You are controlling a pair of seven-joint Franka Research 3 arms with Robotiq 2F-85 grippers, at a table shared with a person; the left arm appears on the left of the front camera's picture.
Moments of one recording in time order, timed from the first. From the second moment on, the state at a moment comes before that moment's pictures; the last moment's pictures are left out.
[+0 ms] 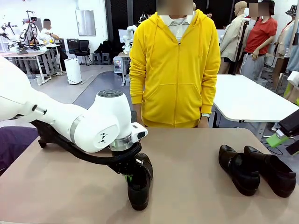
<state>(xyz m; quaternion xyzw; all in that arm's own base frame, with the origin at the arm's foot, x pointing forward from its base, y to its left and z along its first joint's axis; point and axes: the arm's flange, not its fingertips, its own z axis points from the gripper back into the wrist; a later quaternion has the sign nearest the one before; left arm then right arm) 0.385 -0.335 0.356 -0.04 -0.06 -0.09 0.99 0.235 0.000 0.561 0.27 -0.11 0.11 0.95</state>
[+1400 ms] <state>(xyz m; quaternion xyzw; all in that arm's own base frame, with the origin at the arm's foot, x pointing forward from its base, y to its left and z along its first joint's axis) 0.287 -0.155 0.562 -0.01 -0.18 -0.03 0.98 0.236 0.000 0.561 0.27 -0.11 0.10 0.95</state>
